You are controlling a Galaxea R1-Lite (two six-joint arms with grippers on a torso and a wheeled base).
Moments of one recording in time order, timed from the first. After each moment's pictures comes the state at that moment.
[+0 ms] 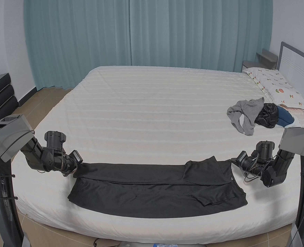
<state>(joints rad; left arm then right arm) 0.05 2.33 -1.01 -0.50 -0.18 -0.69 -0.02 2.45 -0.78 -1.17 0.28 0.89</state>
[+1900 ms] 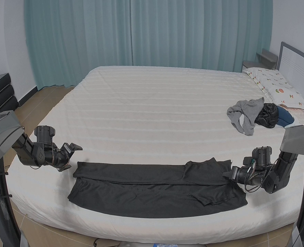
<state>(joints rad) 0.13 2.29 -1.02 -0.50 -0.31 -0.80 0.08 2.33 -0.61 -1.07 0.35 0.44</state>
